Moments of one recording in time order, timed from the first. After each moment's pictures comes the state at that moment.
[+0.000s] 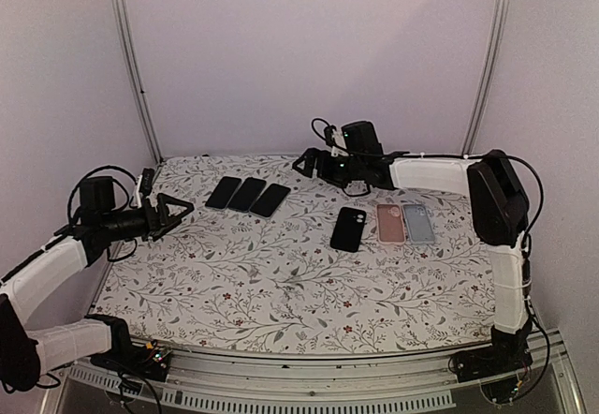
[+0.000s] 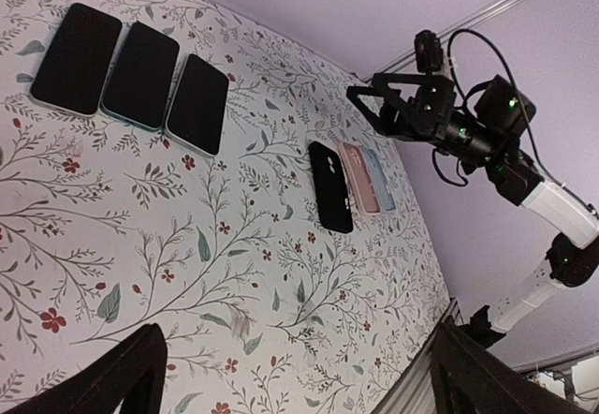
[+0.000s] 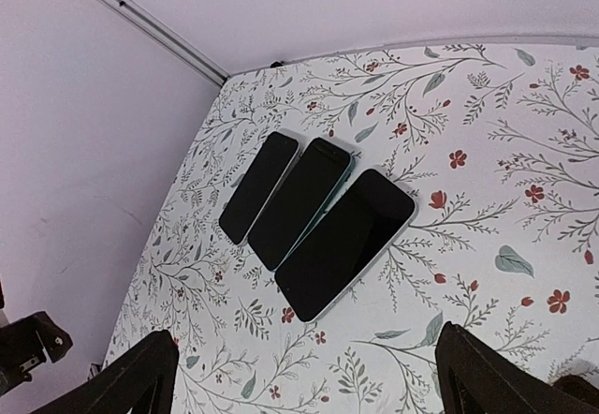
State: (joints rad) left arm -0.01 0.93 0.53 -0.09 0.79 -0.53; right arm 0.65 2.18 1.69 0.03 -0.26 0.64
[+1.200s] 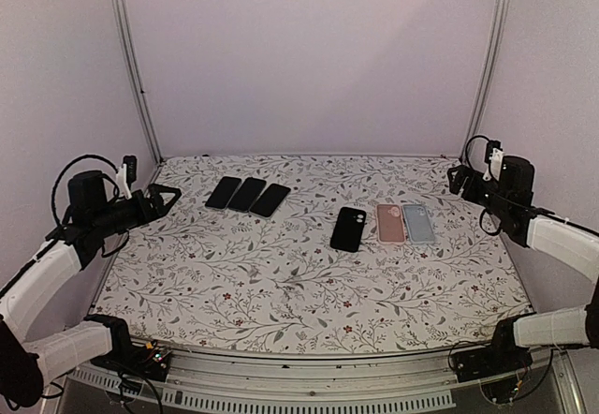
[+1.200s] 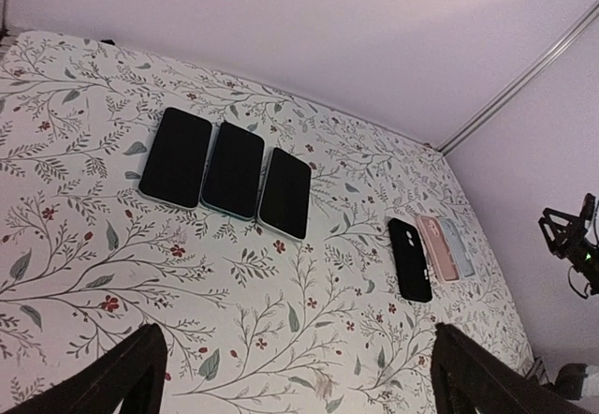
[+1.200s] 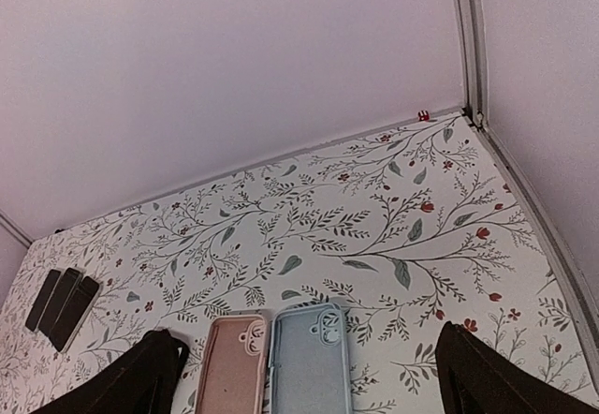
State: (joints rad) left arm -0.01 0.85 0.56 -0.09 0.50 -0.44; right arm 0.09 1.15 0.64 0.20 -0.04 0.35
